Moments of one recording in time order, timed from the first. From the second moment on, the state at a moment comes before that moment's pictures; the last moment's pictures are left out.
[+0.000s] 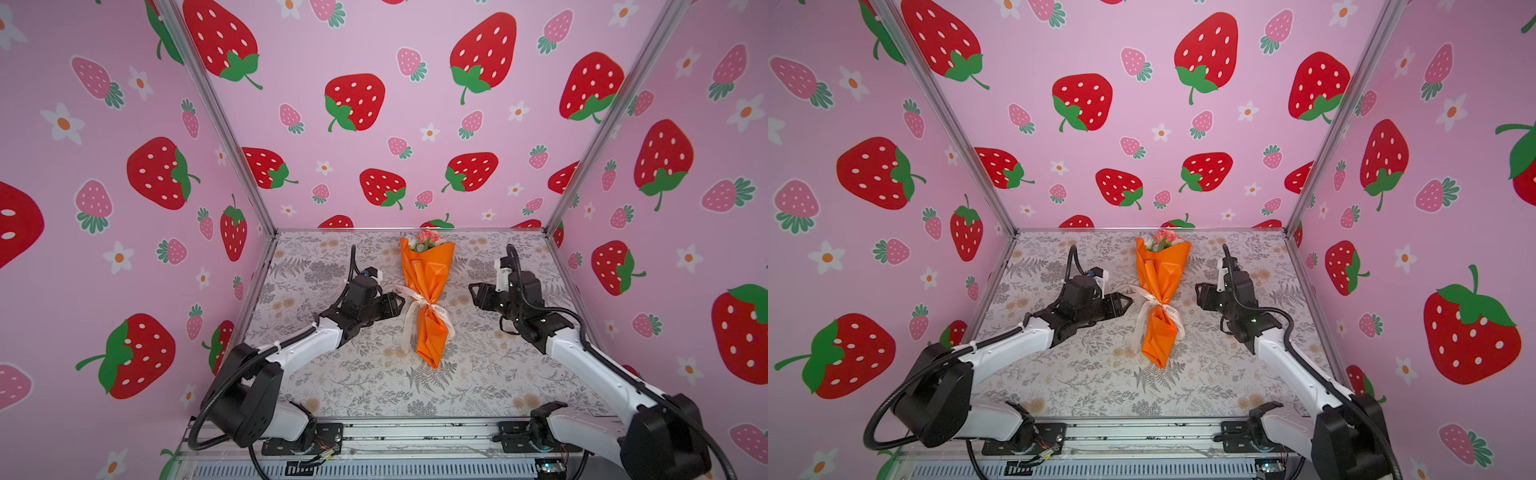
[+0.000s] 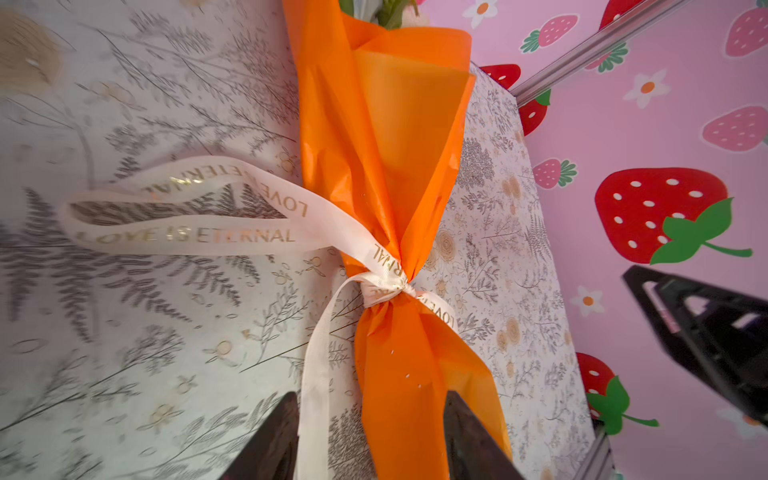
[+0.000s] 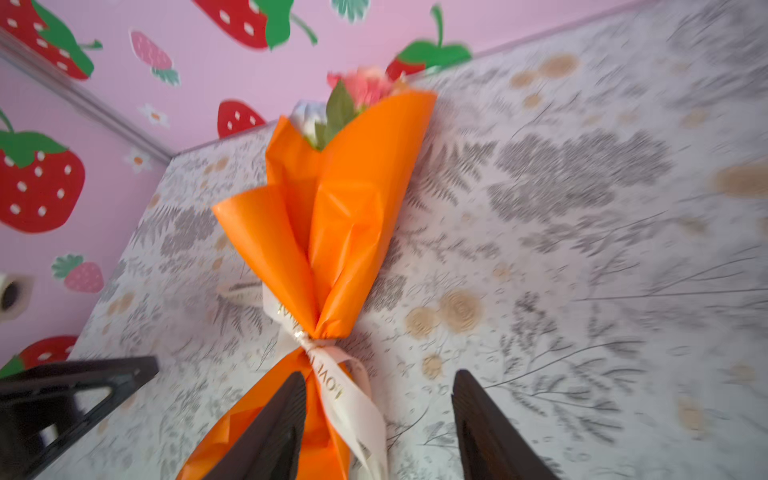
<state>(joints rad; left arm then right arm) -0.53 1.33 0.76 -0.03 0.15 -0.66 0.44 1.04 0.71 -0.12 0.06 0.38</state>
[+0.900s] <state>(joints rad) -0.30 0.69 0.49 -0.35 -0.31 -0.41 0.19 1.40 0.25 0.87 0.31 -0.10</state>
